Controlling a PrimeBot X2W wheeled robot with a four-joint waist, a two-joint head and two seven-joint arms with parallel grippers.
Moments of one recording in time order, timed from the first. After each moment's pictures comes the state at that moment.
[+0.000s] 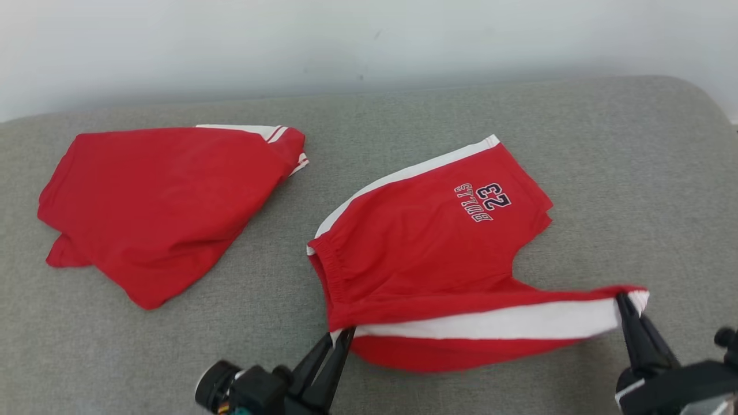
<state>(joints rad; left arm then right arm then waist) -0.15 0.20 -0.54 0.14 -0.36 -0.13 -0.26 0.10 -0.17 -0.17 -0.09 0.64 0.13 0.15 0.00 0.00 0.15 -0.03</state>
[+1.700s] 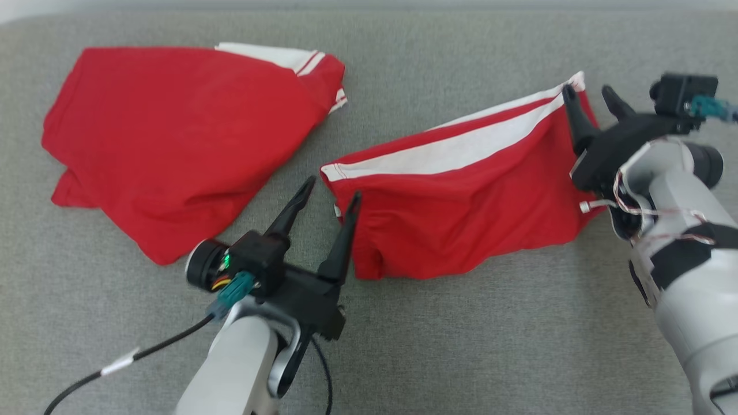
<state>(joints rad) -0.55 0.05 -0.42 0.43 -0.30 -0.13 -0.26 -1.00 -0.34 0.28 0.98 0.56 0.13 -0.02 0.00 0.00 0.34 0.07</state>
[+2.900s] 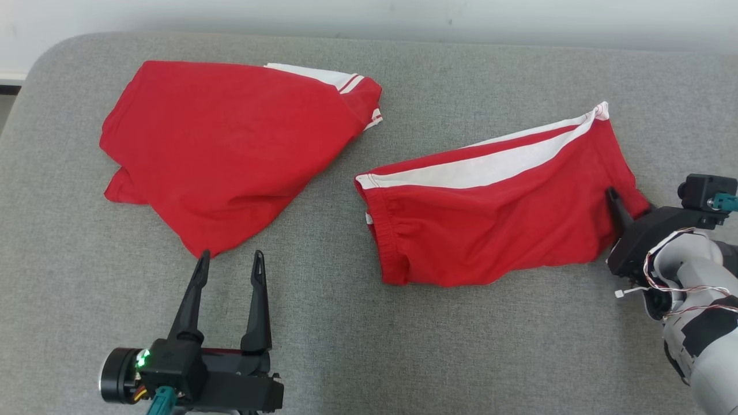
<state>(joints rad) -0.14 0.05 -0.16 0.05 -0.14 0.01 -0.26 -0.80 -0.47 0.46 1.07 0.80 0.13 -0.10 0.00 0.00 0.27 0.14</state>
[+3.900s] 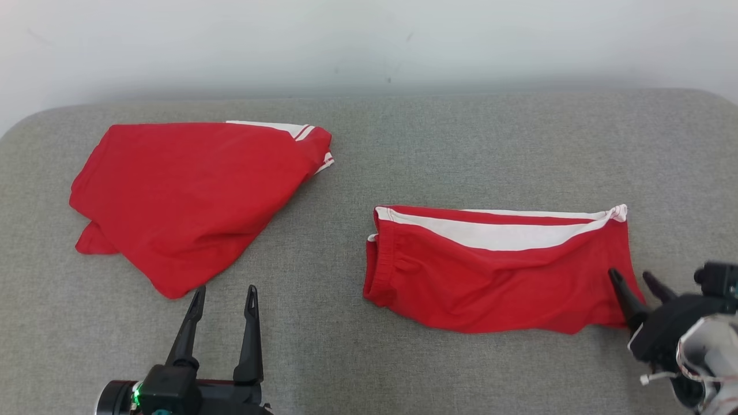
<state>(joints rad) -0.06 0.05 -0.13 0.09 -0.13 -0.03 -0.26 -0.41 -0.62 0.49 0.72 1.01 0.13 -0.10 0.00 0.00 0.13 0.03</state>
